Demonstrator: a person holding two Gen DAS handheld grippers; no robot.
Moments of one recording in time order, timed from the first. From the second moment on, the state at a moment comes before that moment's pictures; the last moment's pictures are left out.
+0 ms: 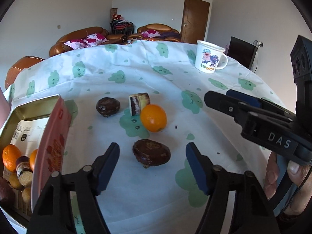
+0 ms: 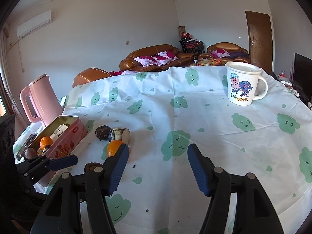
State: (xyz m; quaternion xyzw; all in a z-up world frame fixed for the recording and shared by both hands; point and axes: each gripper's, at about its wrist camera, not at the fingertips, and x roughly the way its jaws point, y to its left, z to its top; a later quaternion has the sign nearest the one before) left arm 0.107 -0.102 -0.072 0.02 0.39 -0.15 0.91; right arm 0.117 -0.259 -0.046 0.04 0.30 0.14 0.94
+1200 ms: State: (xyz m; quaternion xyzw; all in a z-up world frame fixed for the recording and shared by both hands) left arm 0.111 -0.033 -0.057 -0.05 0.33 -0.05 0.94; right arm 0.168 -0.172 -0.077 -0.02 0.41 0.21 0.89
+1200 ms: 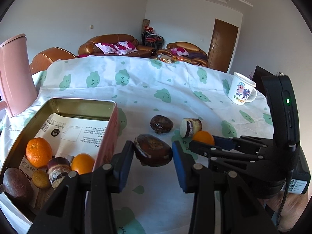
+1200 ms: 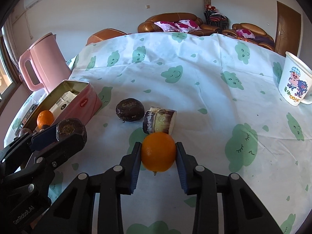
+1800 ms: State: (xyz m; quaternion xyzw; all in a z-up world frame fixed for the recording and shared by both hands) left arm 0.095 -0.040 -0.047 -0.02 0.28 -0.04 0.96; right arm 0.135 -0.185 -0.044 0.01 0.29 0.26 0.92
